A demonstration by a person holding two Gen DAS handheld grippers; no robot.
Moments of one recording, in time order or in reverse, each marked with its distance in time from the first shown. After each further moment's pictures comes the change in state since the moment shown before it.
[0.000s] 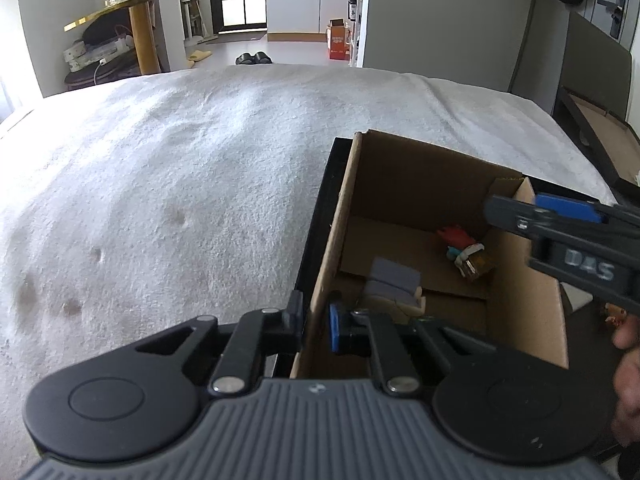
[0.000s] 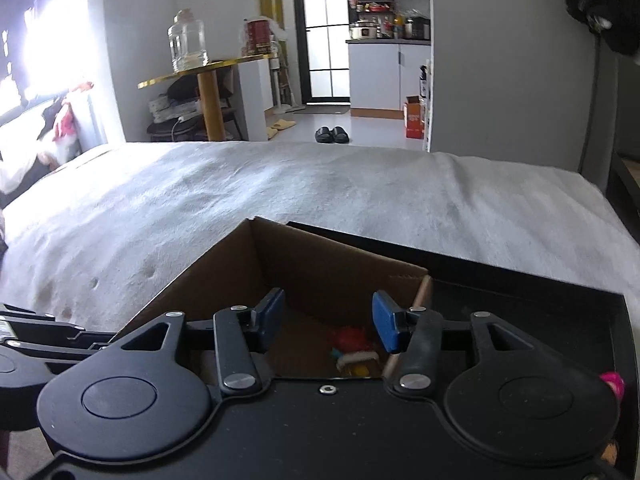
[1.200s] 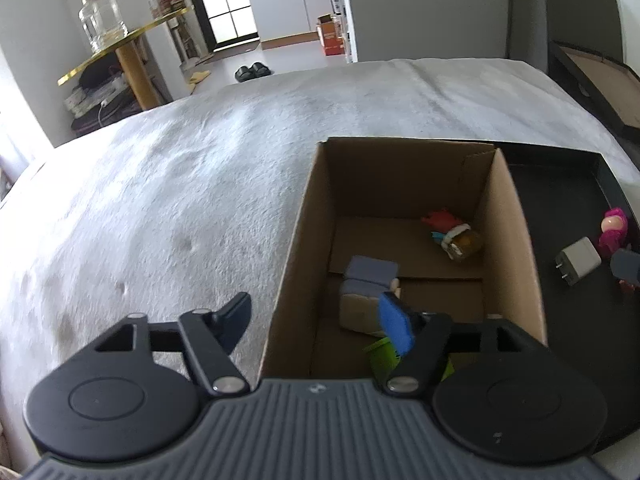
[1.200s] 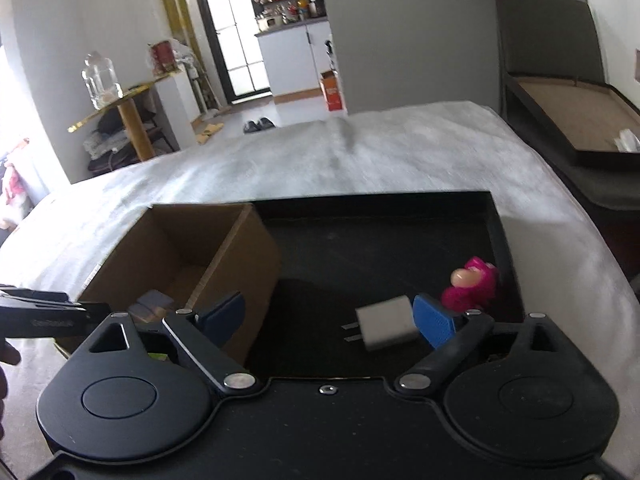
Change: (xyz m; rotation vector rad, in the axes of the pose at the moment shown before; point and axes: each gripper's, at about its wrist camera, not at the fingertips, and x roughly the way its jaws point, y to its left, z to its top) left arm -0.016 -0.048 0.004 0.169 0.007 0.118; right arm -0.065 -0.093 -0.050 0.245 0.065 -0.137
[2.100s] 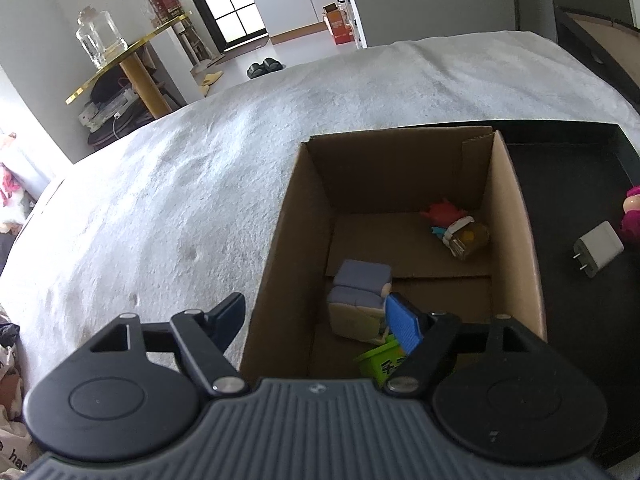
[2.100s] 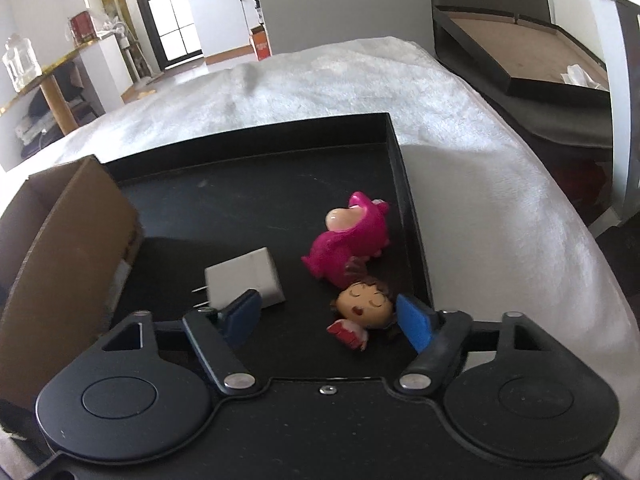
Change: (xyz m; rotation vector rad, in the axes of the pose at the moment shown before) left arm 0.012 -0.035 0.009 0.069 0.038 0.104; right arm 0.050 -0.073 -0.017 0.066 0.119 -0.152
